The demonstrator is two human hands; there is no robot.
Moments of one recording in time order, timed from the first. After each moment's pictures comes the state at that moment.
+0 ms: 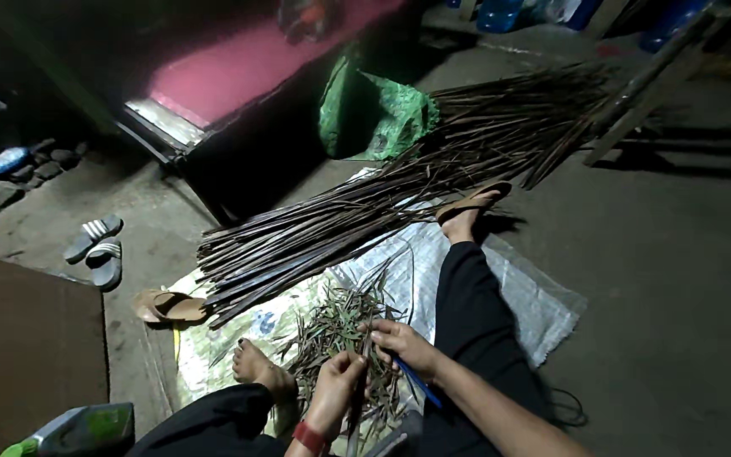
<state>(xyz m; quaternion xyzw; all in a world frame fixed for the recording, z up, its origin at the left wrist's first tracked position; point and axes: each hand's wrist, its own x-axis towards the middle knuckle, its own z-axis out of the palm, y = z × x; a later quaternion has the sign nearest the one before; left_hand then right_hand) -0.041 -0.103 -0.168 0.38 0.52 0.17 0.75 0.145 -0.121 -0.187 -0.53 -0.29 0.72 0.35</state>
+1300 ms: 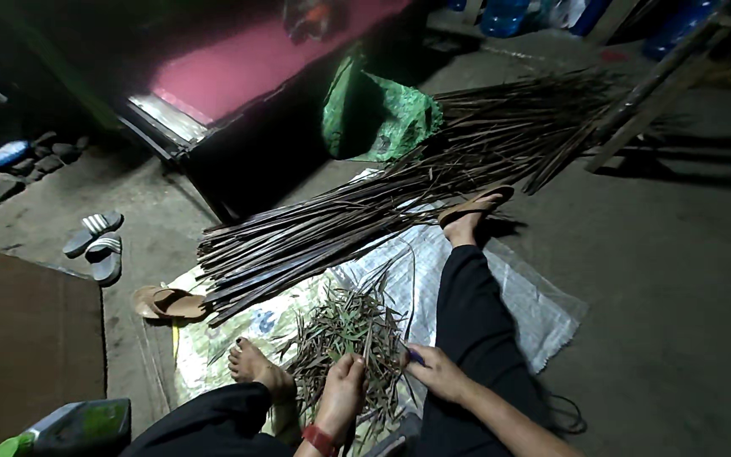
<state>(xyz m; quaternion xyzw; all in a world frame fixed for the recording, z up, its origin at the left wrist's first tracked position) -0.034 -0.109 -0.181 0.40 0.53 0.16 0.73 0.182 -0.166 -0.216 -0.65 -0.51 0.52 0.20</state>
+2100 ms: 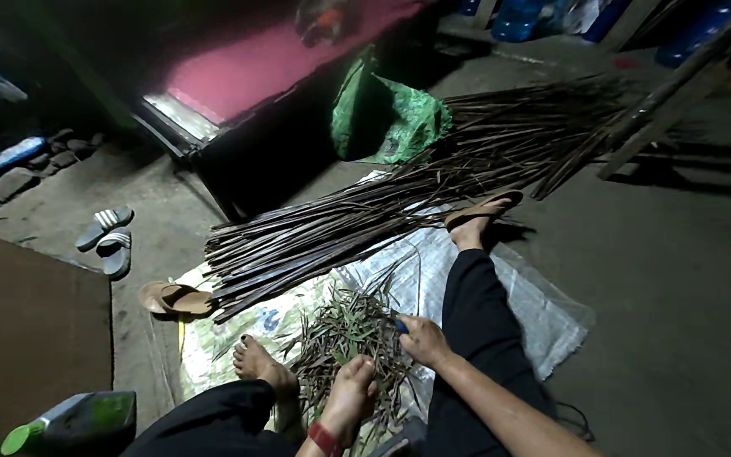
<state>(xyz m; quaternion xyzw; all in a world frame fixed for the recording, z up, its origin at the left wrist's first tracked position) -0.034 -0.110 -0.174 0.33 0.49 0.15 0.79 0.169 -0.107 -0.211 -0.74 -0.56 0.37 0.04</state>
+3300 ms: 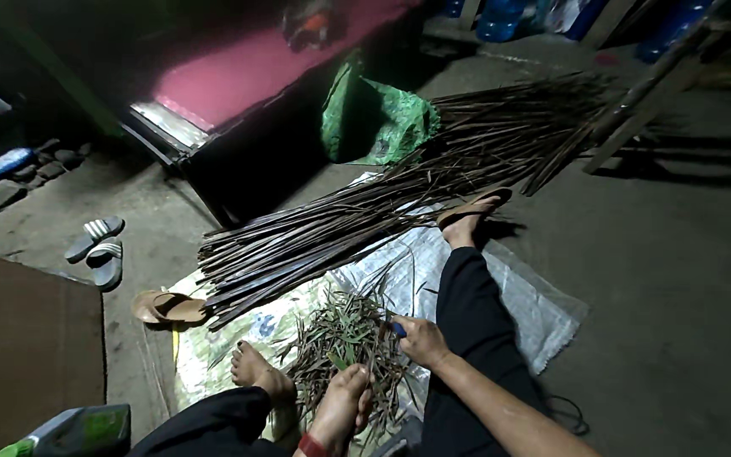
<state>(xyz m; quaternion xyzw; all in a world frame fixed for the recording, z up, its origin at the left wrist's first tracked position) -0.042 -0.113 -0.168 0.30 0.47 0.11 0.82 0.172 -0.113 -0.211 -0.75 -0.56 0.34 0.04</state>
